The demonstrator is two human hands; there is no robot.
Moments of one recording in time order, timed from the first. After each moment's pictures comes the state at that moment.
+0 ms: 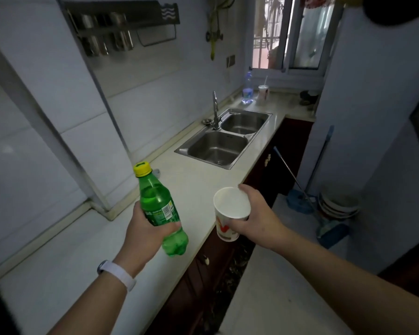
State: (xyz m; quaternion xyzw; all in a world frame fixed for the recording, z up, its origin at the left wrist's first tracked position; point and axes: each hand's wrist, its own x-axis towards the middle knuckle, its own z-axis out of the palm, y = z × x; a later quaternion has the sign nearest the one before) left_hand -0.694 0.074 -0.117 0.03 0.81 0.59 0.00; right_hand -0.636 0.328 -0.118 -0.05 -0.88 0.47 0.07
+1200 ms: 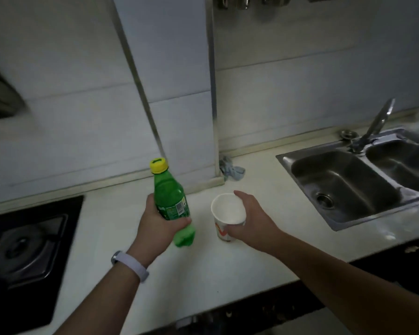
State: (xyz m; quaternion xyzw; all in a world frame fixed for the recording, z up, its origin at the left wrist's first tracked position) left_hand -0.839 0.058 -0.153 -0.28 0.76 0.55 -0.17; right_hand -0.956 0.264 -0.180 0.26 -0.85 0.42 -0.17
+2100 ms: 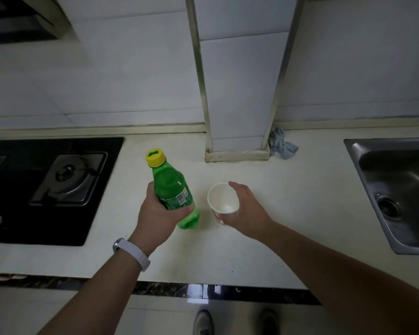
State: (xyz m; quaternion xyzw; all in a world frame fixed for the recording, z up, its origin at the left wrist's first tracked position) left_hand -0.800 0.032 -0.210 -0.42 0.71 0.52 -0.21; right_hand -0.972 0.178 -0.276 0.38 -0.81 0.38 -0.25
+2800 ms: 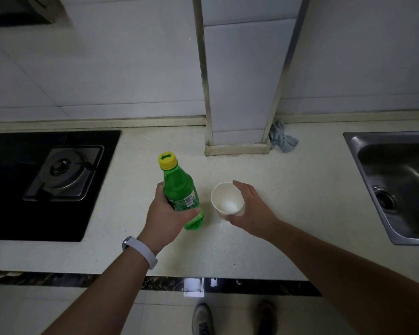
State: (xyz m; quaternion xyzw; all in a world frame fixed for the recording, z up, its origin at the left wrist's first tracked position) left_hand -0.796 0.036 -0.231 -0.40 0.71 0.54 -0.18; right_hand -0.969 0.189 -0.295 0.40 -0.82 0.34 -0.24
